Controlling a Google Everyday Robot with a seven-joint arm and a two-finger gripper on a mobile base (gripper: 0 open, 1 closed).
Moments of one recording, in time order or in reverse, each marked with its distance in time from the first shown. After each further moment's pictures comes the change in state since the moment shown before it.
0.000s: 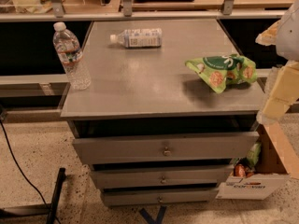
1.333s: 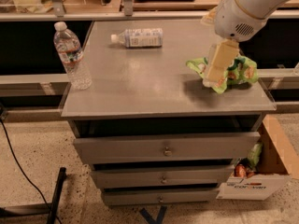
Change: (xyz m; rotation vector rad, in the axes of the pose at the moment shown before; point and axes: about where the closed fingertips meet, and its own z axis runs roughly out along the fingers) arm -0.088 -0.097 0.070 0.036 -0.185 -0.177
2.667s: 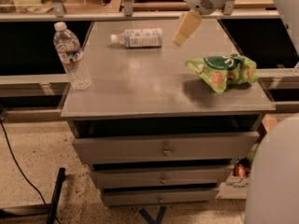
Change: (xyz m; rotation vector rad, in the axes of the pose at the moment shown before) arm -0.058 -0.135 0.054 0.098 -0.227 0.075
